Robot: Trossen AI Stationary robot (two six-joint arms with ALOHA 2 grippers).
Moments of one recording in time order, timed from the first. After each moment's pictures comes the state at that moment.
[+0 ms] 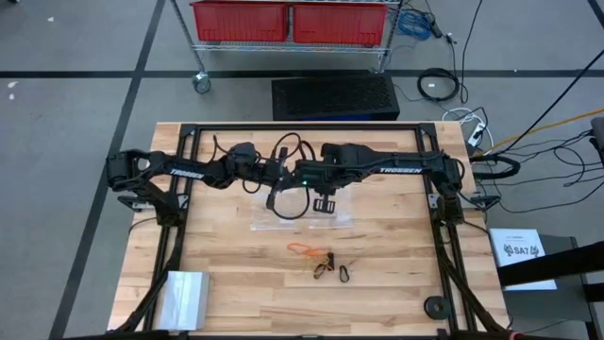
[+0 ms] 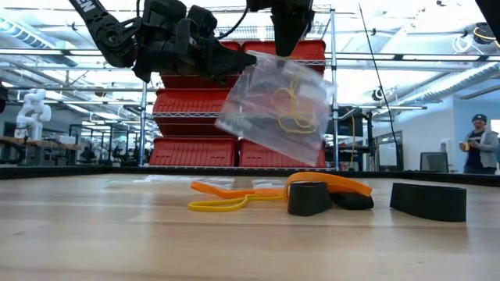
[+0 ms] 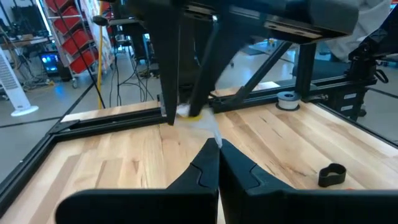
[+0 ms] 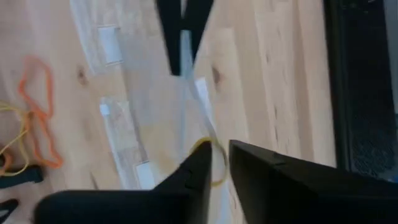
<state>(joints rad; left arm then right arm) 0.31 1.50 0.66 0.78 0.54 0.16 0.00 1.97 2.06 -1.41 0.29 0.13</state>
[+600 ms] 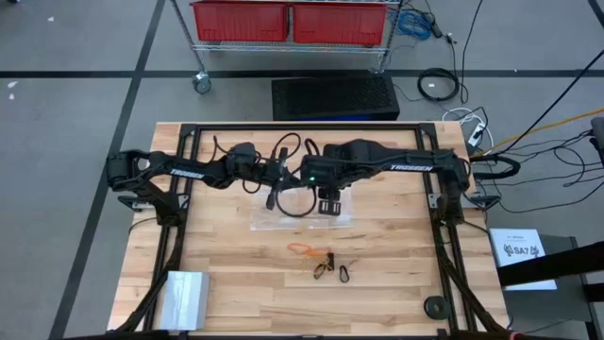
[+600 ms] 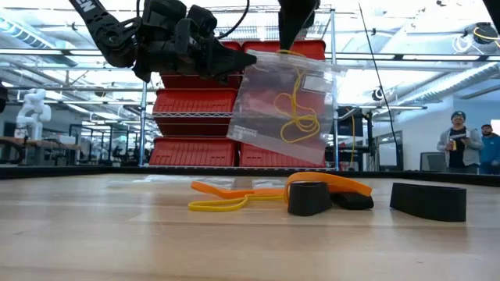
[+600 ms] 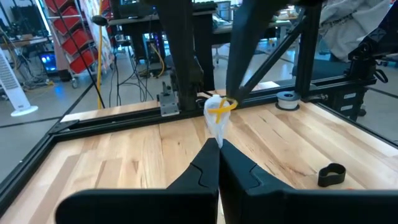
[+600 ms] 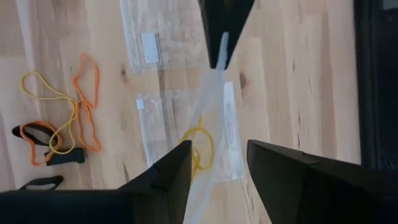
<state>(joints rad) 0.31 1.50 0.66 0.78 0.54 0.16 0.00 1.91 2.06 -1.40 0.18 0.09</state>
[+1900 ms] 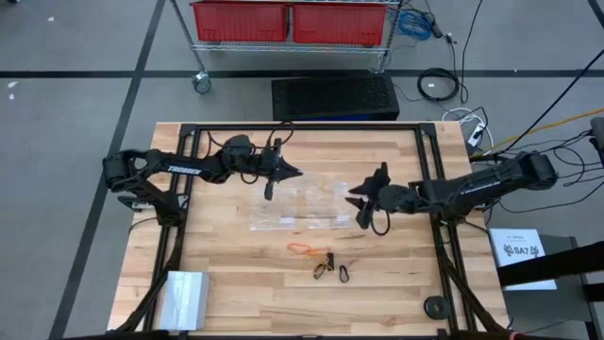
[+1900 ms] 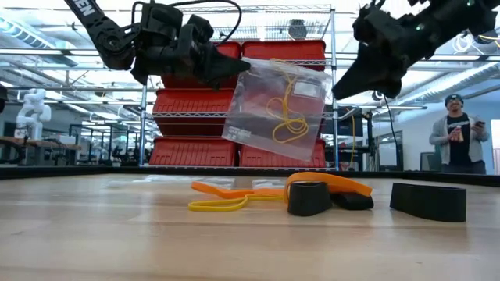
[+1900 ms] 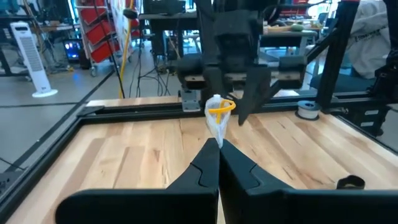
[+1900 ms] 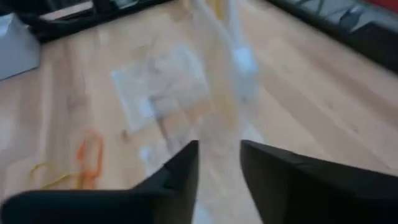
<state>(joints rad) 0.40 1.48 0.64 0.78 0.55 0.07 0.14 1.09 0.56 -0.06 0.44 0.45</state>
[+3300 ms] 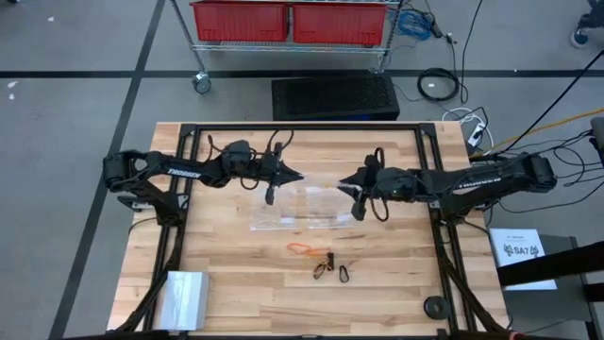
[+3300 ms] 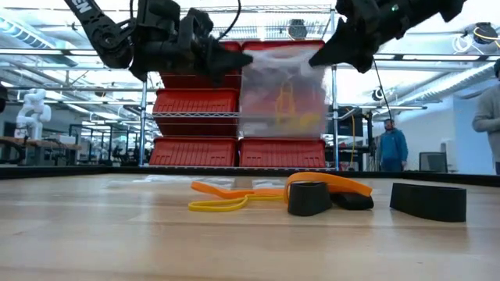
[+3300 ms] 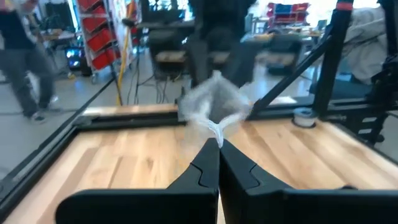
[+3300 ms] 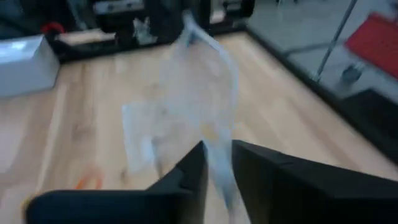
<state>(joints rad) 0.34 1.48 0.63 0.82 0.49 0.06 0.04 1.12 0.72 -0.07 0.31 0.21</state>
